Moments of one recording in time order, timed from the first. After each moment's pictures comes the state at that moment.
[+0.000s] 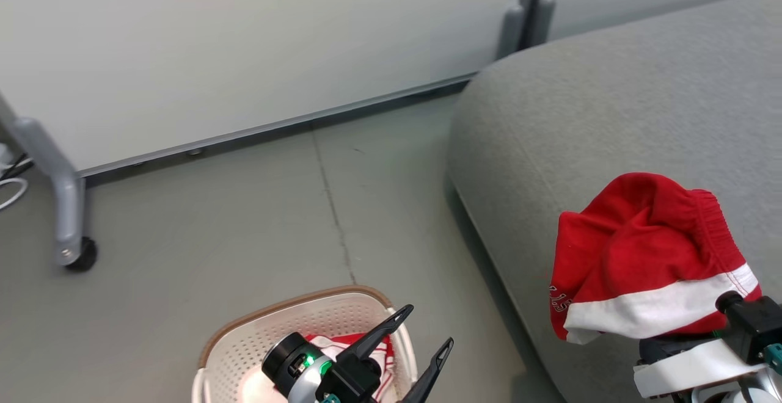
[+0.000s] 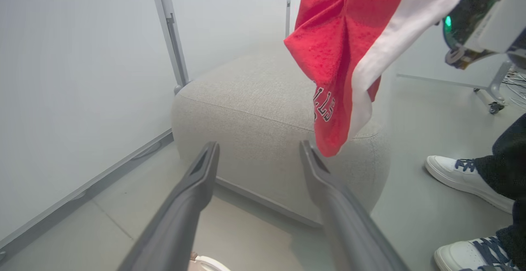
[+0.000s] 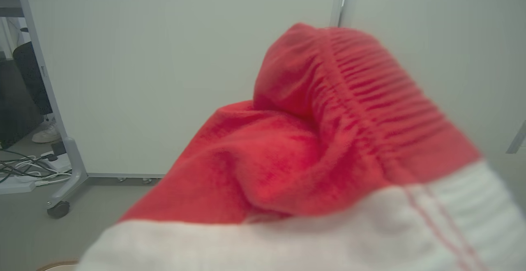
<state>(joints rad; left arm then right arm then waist) -0.11 0.07 -0.62 0.28 -0.11 -0.13 -0.26 -0.02 -0.17 0.08 0.07 0.14 0.13 -0.26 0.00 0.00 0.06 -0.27</state>
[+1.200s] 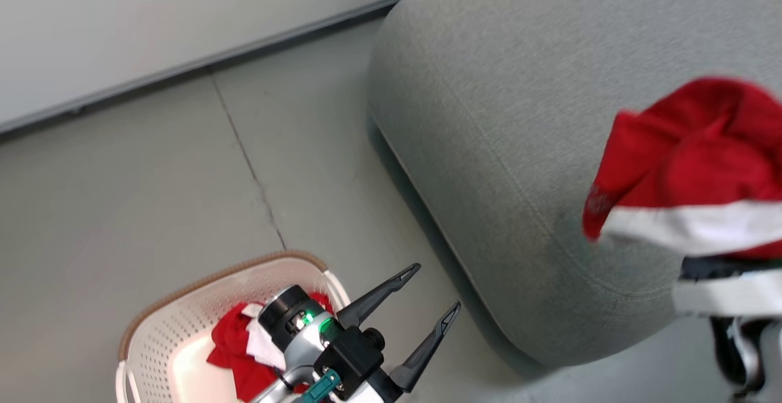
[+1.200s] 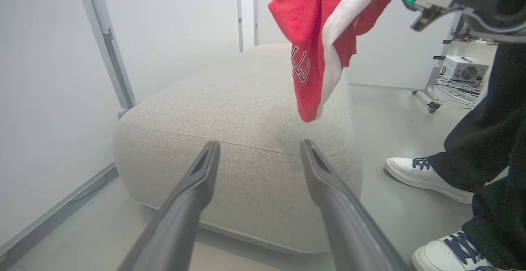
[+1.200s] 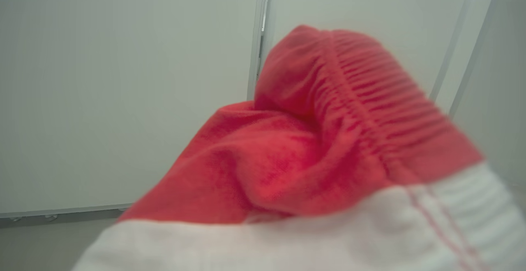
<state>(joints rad) -0.20 0.12 -0.65 0.19 -0.09 -0.13 -0.26 -0.16 -0.12 -0.06 0.02 0.13 0.13 -0.26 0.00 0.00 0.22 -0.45</state>
